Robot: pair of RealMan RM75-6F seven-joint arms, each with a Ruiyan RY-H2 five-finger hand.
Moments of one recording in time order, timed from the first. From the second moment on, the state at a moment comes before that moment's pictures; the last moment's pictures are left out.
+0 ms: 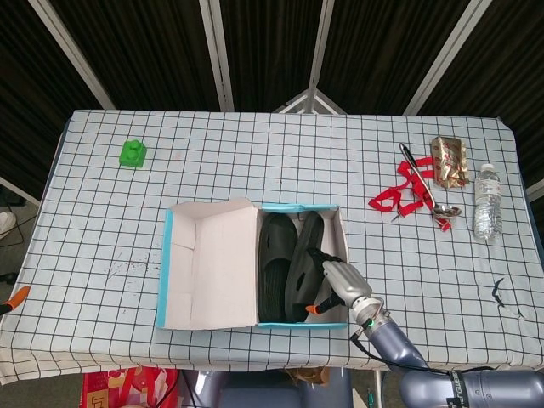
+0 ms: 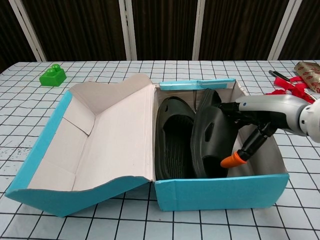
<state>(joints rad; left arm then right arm) -0.01 -1.08 -0.10 -1.64 1.52 1.66 -0.01 0.76 -1.33 0.13 -2.03 -0.62 0.98 -0.28</state>
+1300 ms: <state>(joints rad) -0.01 -1.08 -0.10 -1.65 1.52 1.66 -0.01 0.78 -1.26 0.11 -2.13 -0.61 1.04 -0.31</state>
